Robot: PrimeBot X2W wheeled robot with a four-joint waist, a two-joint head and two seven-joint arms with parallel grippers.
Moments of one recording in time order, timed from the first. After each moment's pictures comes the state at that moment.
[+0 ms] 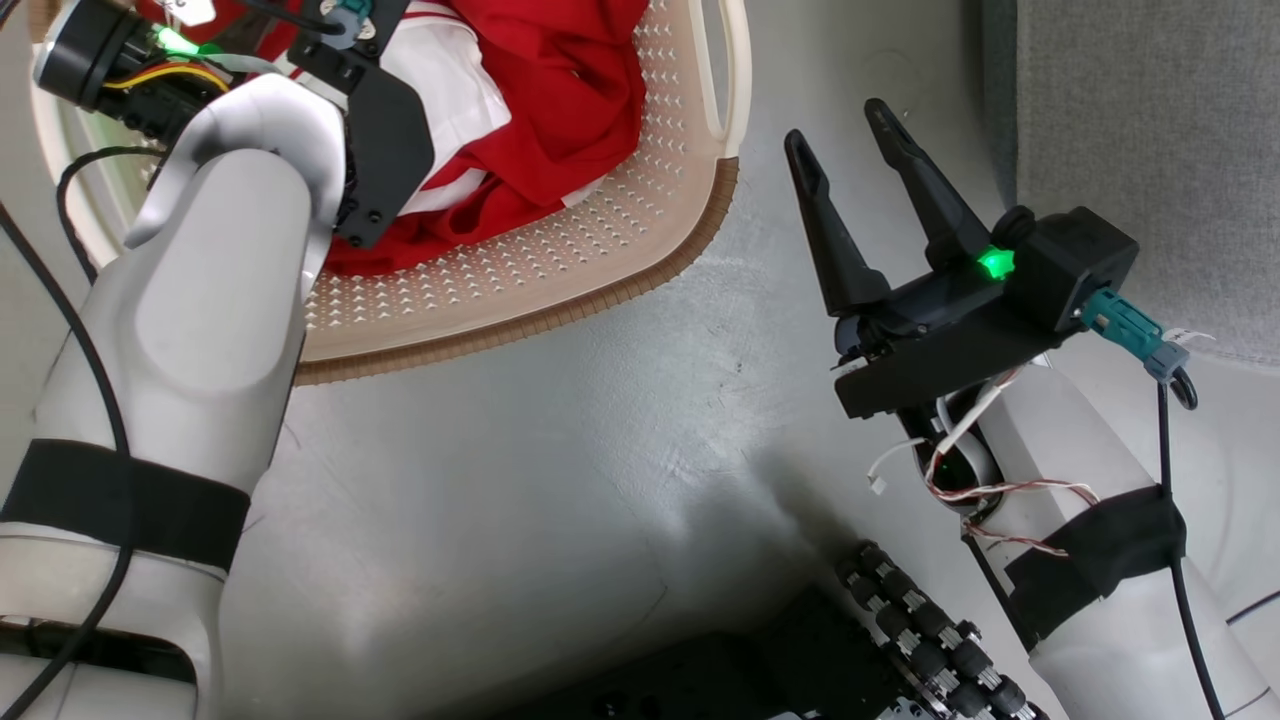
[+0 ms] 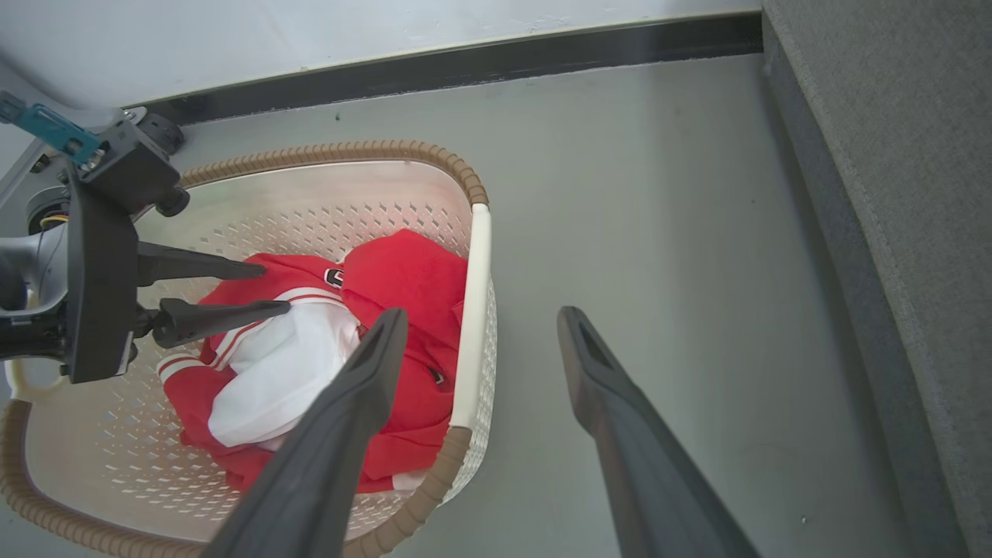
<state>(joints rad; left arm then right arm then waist) -1.14 0.16 -0.43 0.83 0.08 -0.10 0.35 -0.67 -0.06 0.38 0.37 0.34 0.12 -0.25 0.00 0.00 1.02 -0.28</state>
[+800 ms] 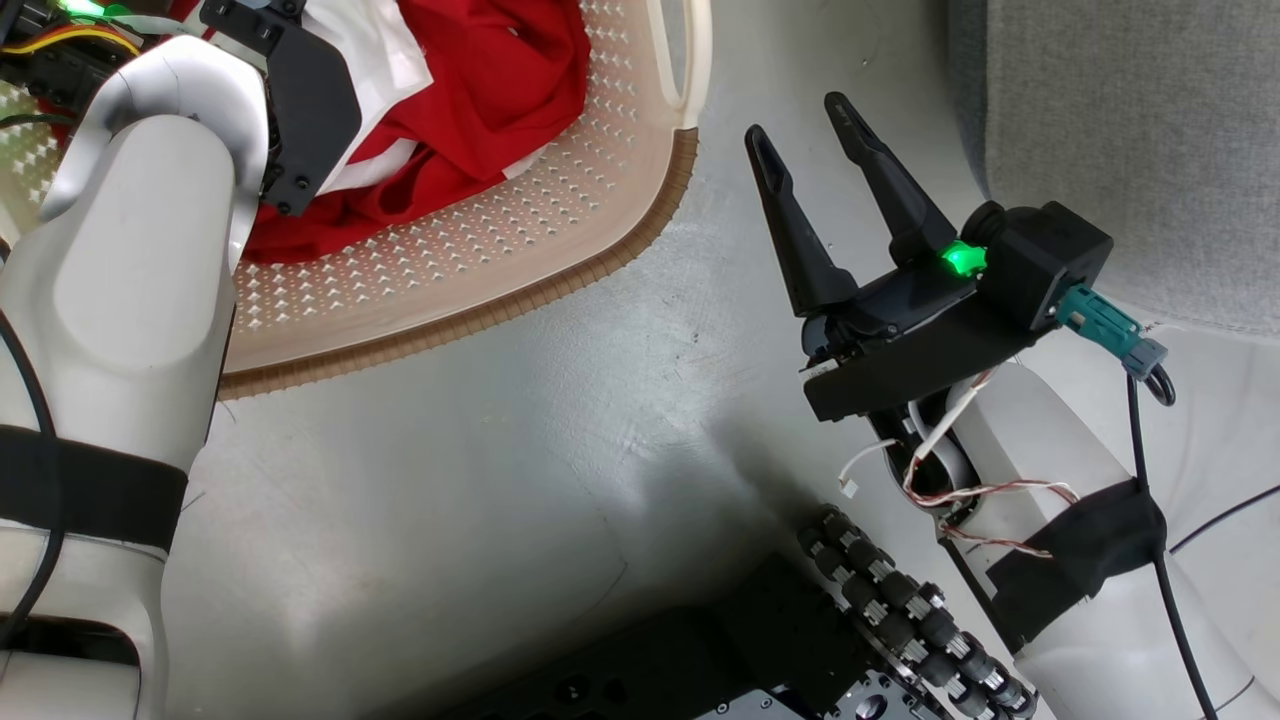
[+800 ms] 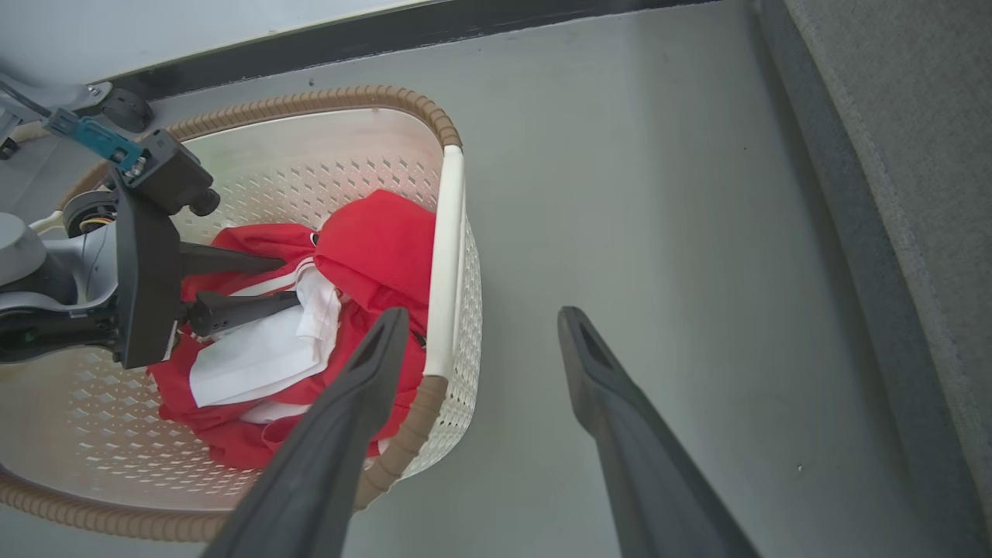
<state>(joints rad) -1.18 0.22 -0.42 0.84 0.09 -0.10 0.34 -0.69 -0.05 0.46 0.34 0.41 0.10 -0.26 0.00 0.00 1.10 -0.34</state>
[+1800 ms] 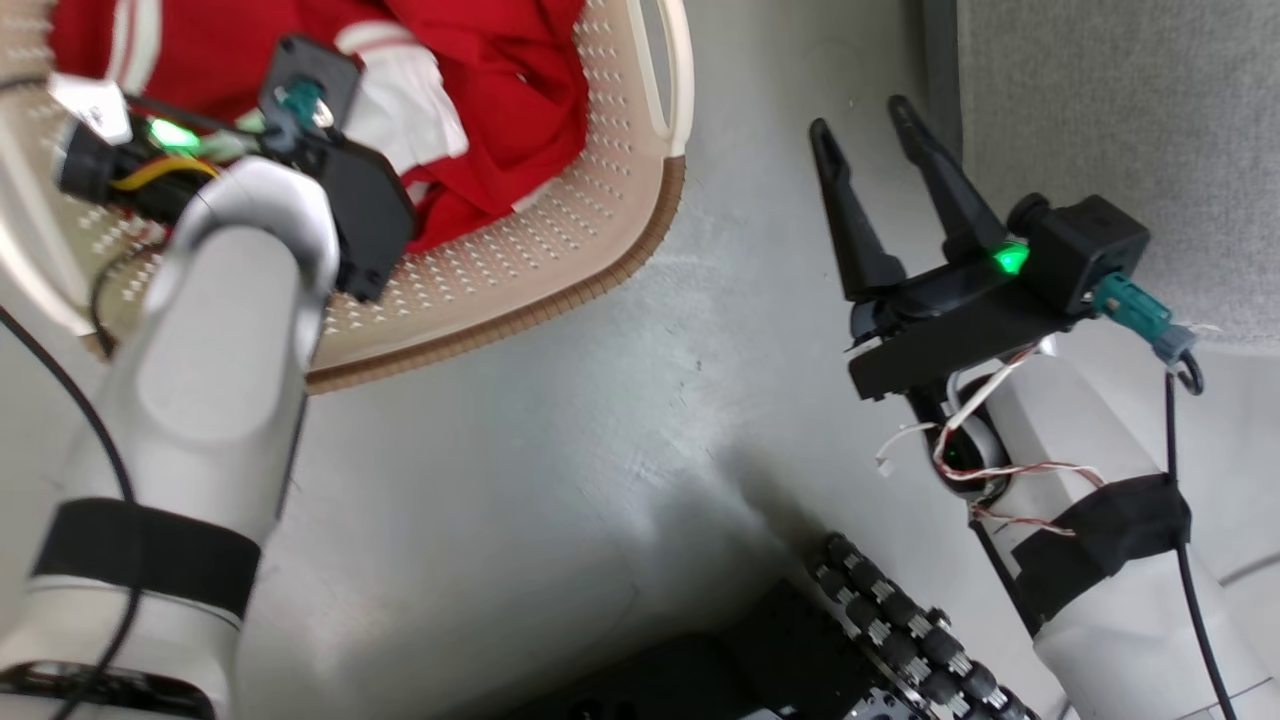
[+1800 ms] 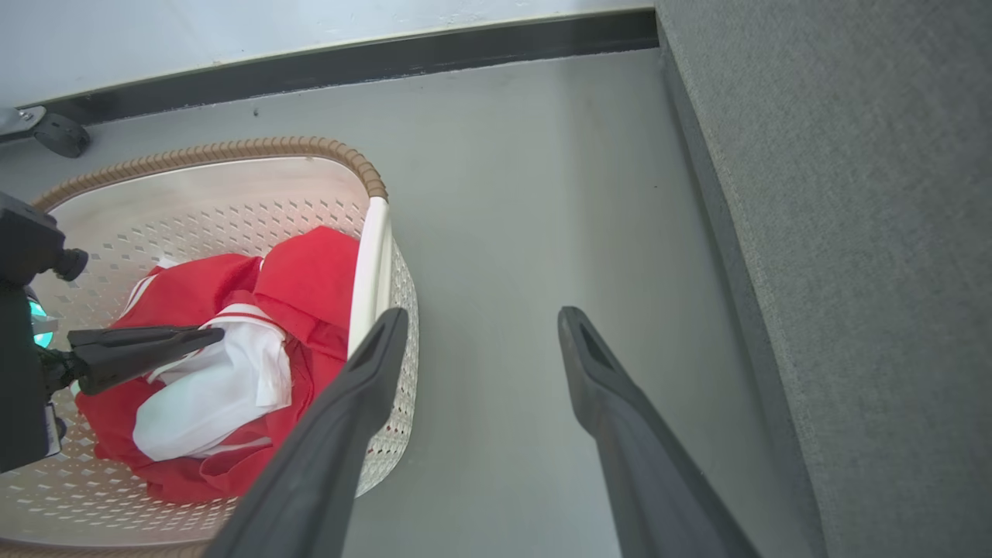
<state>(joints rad) -1.06 0.16 -0.37 0.90 -0.01 -0.06 0.12 -0.69 -0.05 0.36 0.43 0.37 0.10 -0.26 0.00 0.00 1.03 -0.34</state>
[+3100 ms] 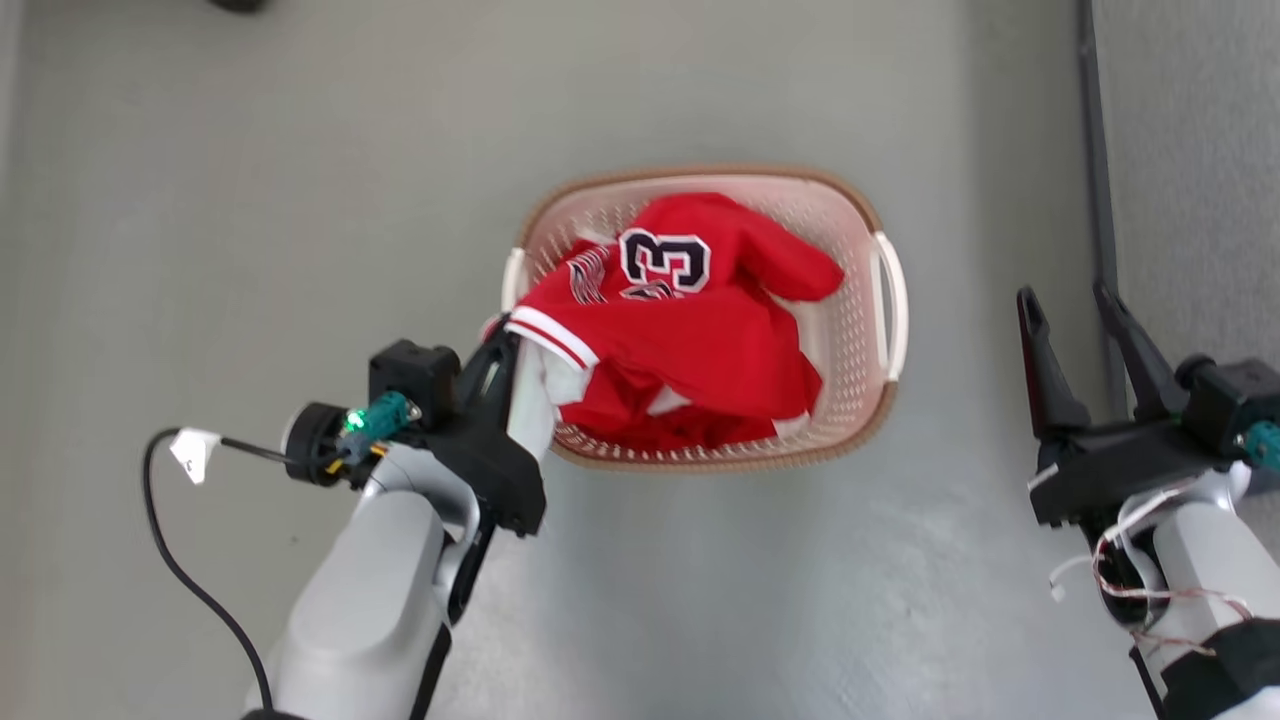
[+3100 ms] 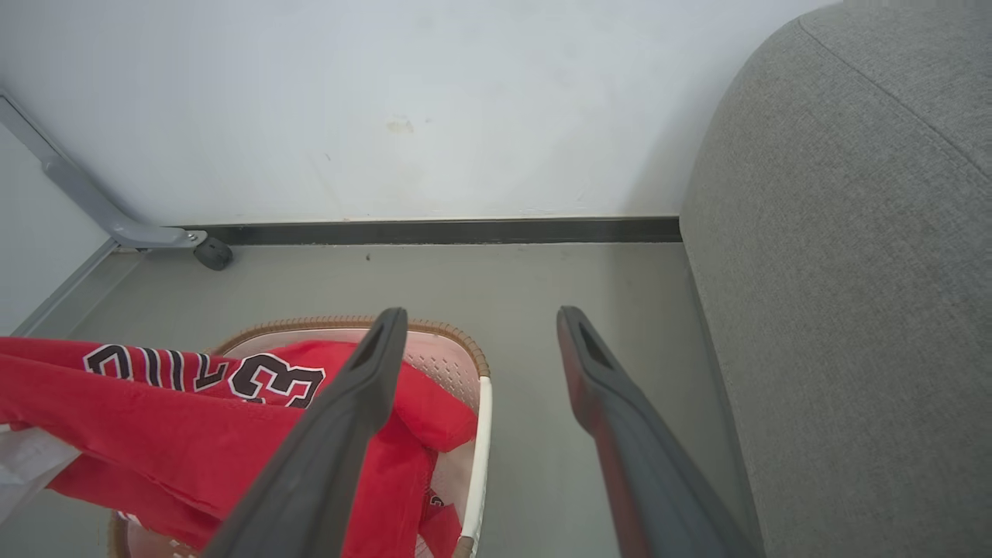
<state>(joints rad) -0.68 0.03 -0.41 0.87 -0.39 -0.11 -0.24 -0.44 -0.20 0.14 0.49 0.29 0.12 -0.26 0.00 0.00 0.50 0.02</state>
